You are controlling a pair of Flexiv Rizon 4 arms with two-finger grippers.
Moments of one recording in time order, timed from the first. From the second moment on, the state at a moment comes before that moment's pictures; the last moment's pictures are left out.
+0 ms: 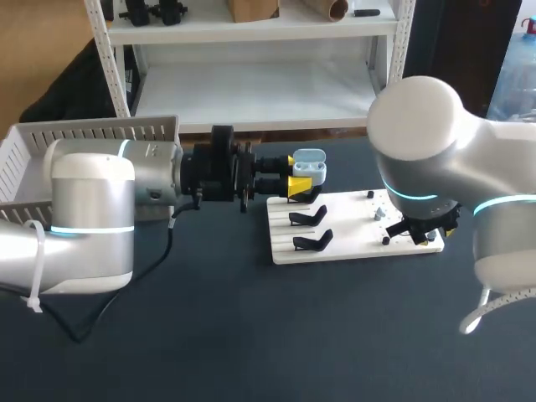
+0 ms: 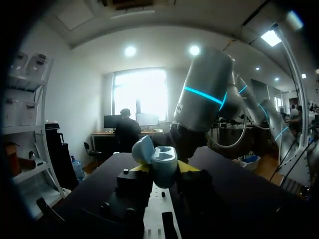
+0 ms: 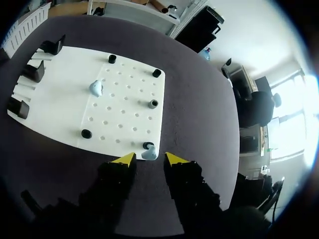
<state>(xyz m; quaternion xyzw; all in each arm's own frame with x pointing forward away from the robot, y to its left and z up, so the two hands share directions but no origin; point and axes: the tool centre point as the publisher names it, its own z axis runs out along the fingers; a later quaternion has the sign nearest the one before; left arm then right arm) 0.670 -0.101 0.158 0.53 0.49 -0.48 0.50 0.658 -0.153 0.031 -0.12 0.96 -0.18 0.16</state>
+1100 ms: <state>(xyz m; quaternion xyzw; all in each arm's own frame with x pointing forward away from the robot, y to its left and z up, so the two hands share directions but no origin) 0.670 -0.101 0.158 0.53 0.49 -0.48 0.50 0.660 -0.156 0.024 -0.11 0.96 -0.18 0.16</state>
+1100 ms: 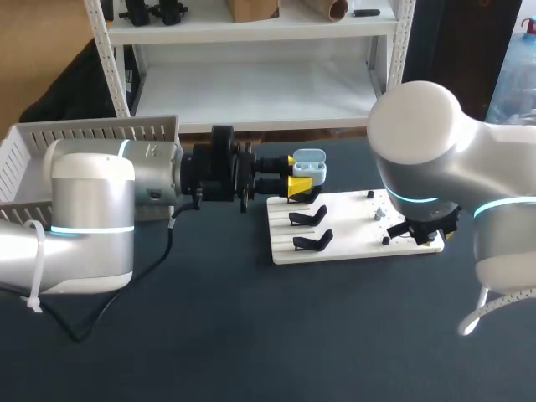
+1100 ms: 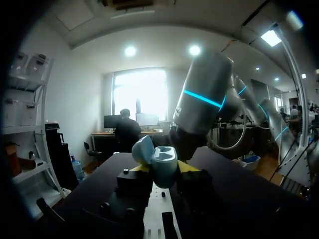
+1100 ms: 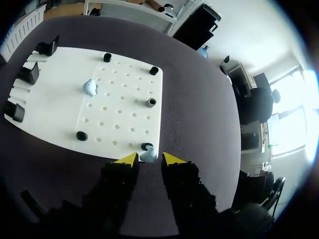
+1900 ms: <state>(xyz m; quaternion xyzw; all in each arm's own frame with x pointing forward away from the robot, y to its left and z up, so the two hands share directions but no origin) 0.670 -0.101 0.158 0.53 0.49 -0.48 0.50 0.662 -0.157 0.022 -0.11 0.96 -0.19 0.16</state>
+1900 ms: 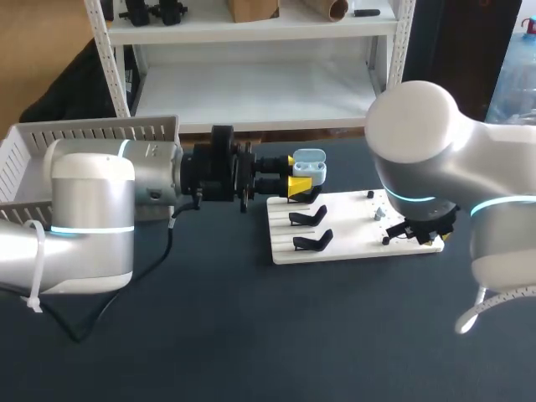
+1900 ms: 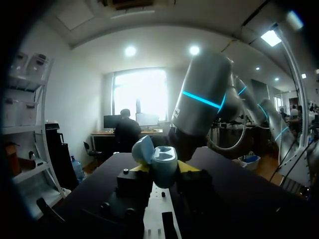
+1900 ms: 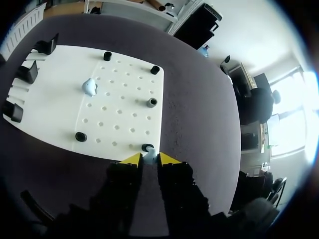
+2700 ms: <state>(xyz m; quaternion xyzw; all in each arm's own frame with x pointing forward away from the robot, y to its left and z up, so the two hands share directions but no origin) 0.670 -0.101 0.158 0.53 0.49 -0.48 0.50 0.646 -0.125 0.117 -0.14 0.95 -0.18 0.20</state>
